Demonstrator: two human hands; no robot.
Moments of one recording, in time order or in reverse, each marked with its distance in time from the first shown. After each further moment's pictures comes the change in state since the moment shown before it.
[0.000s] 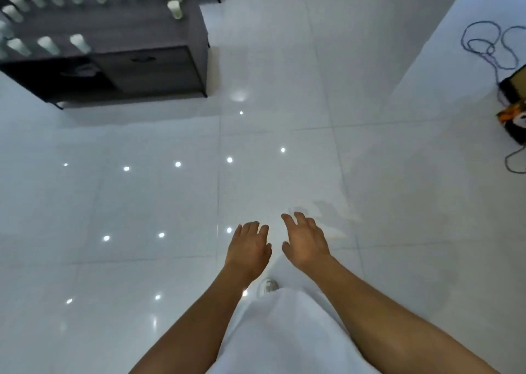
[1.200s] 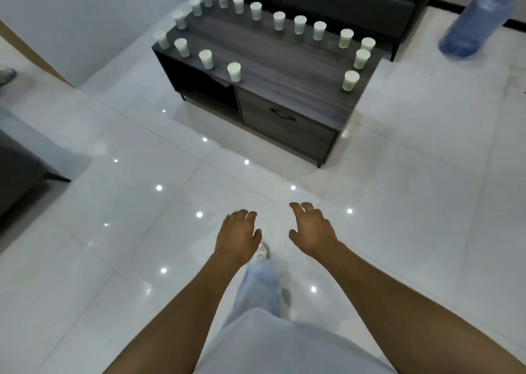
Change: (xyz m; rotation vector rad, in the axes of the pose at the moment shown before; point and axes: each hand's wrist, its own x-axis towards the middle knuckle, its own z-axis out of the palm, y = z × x) left_hand 0.335 -0.481 -0.279 -0.299 0.181 -0.619; right_hand 0.571 -0.408 -0.205 -0.273 -0.166 -0.482
